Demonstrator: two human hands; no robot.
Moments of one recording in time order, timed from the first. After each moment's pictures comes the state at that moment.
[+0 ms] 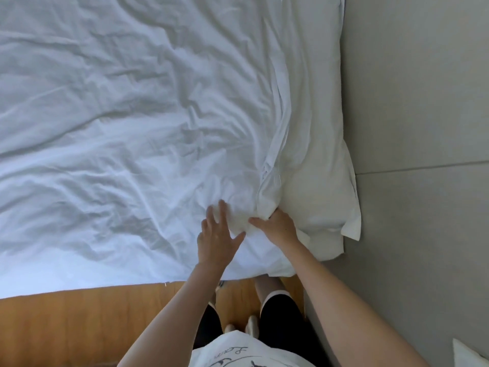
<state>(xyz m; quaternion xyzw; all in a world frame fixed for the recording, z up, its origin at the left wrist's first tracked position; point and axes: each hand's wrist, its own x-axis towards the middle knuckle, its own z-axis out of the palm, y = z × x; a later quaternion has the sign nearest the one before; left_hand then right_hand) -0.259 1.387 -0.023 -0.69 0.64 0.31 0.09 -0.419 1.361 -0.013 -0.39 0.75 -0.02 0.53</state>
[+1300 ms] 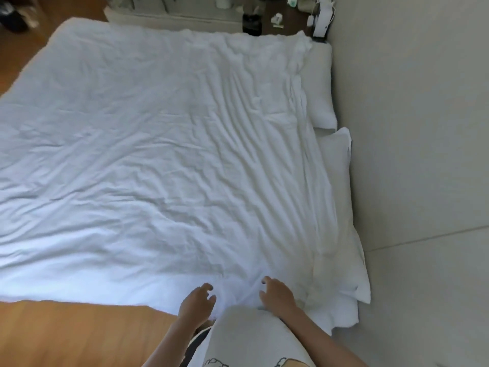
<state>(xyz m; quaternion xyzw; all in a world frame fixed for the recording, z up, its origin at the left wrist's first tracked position) -0.070 1.463 0.137 -0.74 0.51 0.43 0.10 -0.289 1.426 0.136 -0.61 0.65 0.17 0.42</state>
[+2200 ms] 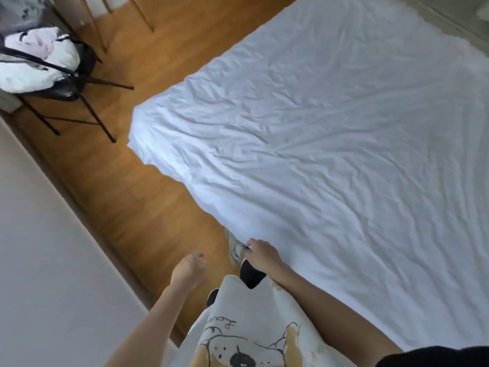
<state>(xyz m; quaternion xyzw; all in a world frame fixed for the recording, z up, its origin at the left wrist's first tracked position) 0.569 1.684 0.126 -0.88 0.20 0.44 -0.06 0.441 1.509 0.137 -0.81 0.36 0.28 0.35</state>
